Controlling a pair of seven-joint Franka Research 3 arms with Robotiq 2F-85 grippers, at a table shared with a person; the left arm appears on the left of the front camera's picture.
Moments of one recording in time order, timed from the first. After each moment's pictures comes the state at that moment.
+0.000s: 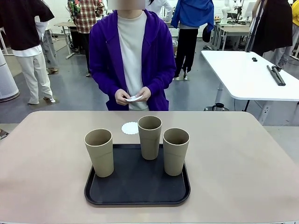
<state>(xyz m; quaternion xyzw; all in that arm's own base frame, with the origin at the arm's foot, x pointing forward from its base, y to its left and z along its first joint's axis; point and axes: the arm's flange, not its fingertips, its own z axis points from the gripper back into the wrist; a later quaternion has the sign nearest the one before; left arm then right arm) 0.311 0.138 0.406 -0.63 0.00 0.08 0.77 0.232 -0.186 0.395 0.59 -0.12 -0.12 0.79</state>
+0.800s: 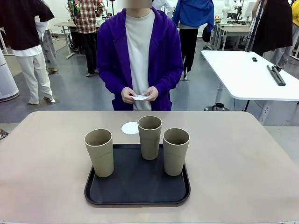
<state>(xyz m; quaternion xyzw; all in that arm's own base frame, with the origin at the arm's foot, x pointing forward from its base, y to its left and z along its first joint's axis) 0.318 0.136 0.418 -0.59 -0.04 0.05 0.80 0.232 -0.186 0.395 0.59 -0.12 -0.12 0.79</state>
